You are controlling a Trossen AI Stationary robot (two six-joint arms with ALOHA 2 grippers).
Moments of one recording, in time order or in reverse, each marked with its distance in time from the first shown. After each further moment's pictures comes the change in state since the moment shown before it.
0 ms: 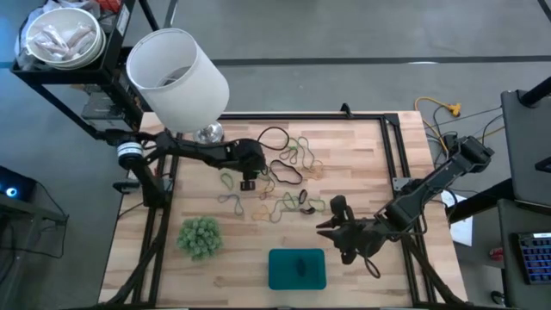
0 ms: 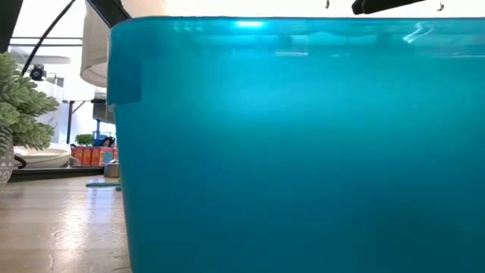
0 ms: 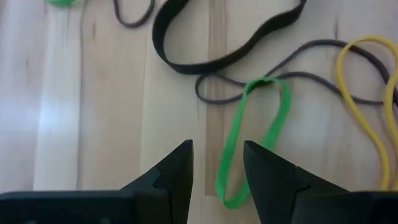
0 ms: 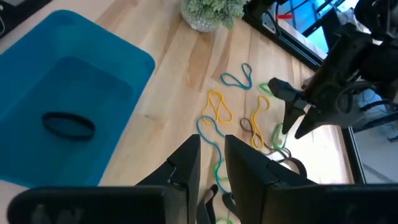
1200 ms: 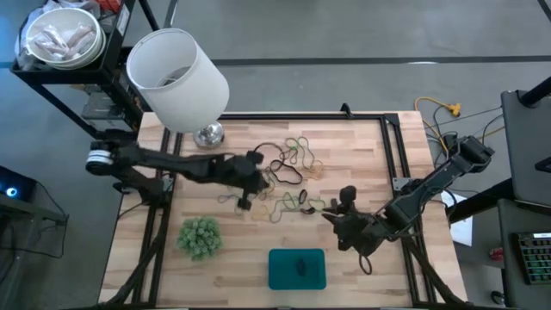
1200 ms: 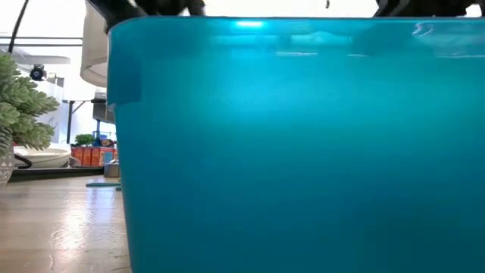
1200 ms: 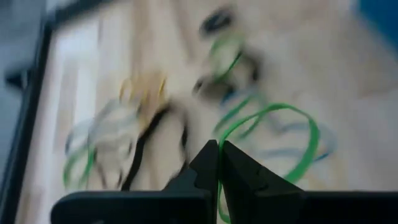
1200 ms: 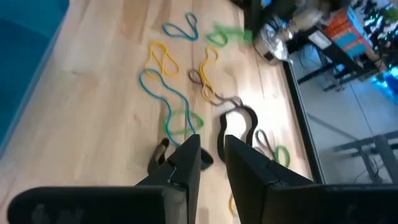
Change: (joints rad) left arm -0.290 -0.283 -0.010 0.095 0.047 0.086; right arm 0.000 -0.006 -0.055 -0.146 0.231 0.172
